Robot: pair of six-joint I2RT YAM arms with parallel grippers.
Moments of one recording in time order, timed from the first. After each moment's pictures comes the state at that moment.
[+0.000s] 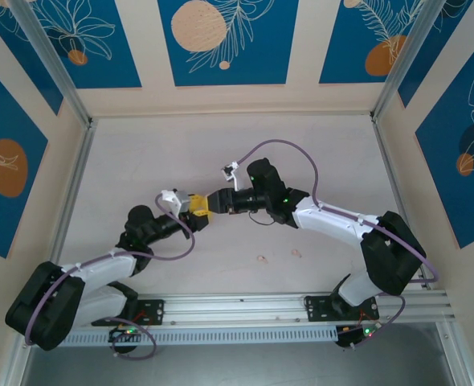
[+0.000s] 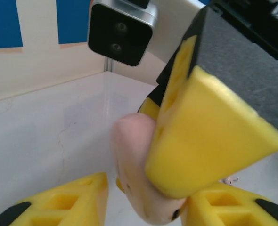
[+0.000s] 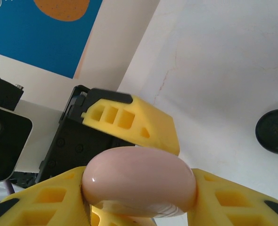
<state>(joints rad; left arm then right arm) -0.49 1.14 0.24 0.90 0.57 -0.13 0.77 1.50 0.95 0.09 -0.61 0.75</state>
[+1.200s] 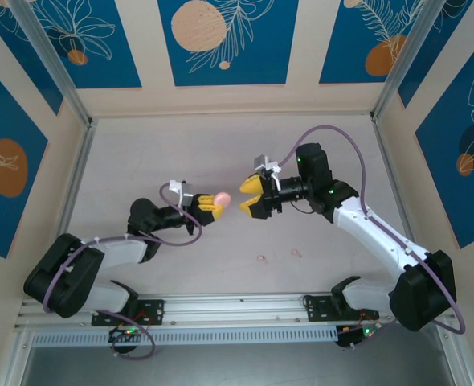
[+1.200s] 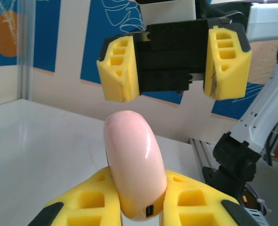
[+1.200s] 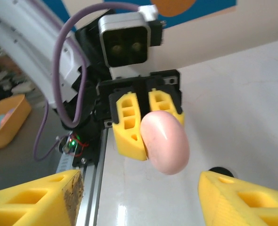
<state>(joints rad) -0.49 1.36 0.35 1.26 0.92 -0.41 0.49 1.23 0.96 -0.25 -1.07 -0.20</state>
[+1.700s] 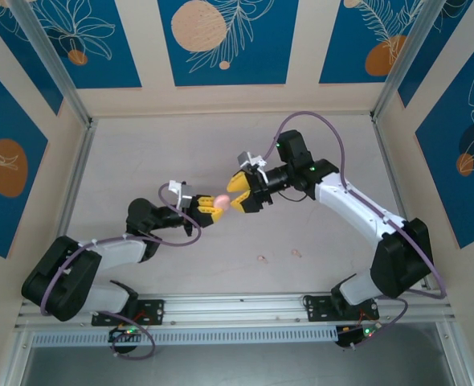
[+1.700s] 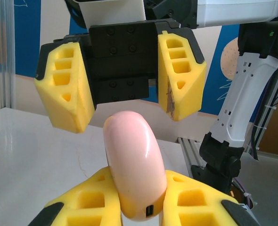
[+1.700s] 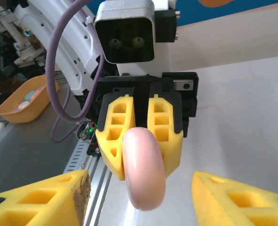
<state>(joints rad) -0.49 1.33 0.36 1.27 0.97 -0.42 0.53 1.47 1.21 -0.49 -1.20 -0.45</state>
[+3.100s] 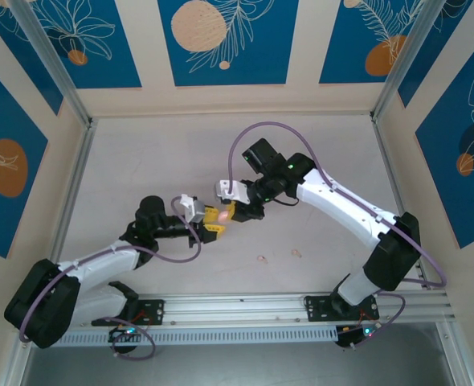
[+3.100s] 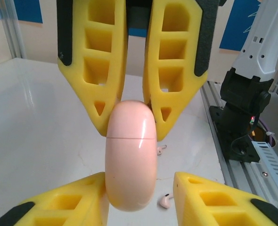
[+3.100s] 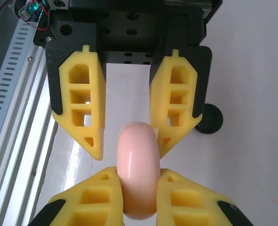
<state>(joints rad) -0.56 1.14 0.37 0.61 0.87 0.04 0.75 1.54 1.44 -1.00 -0.57 -0.83</state>
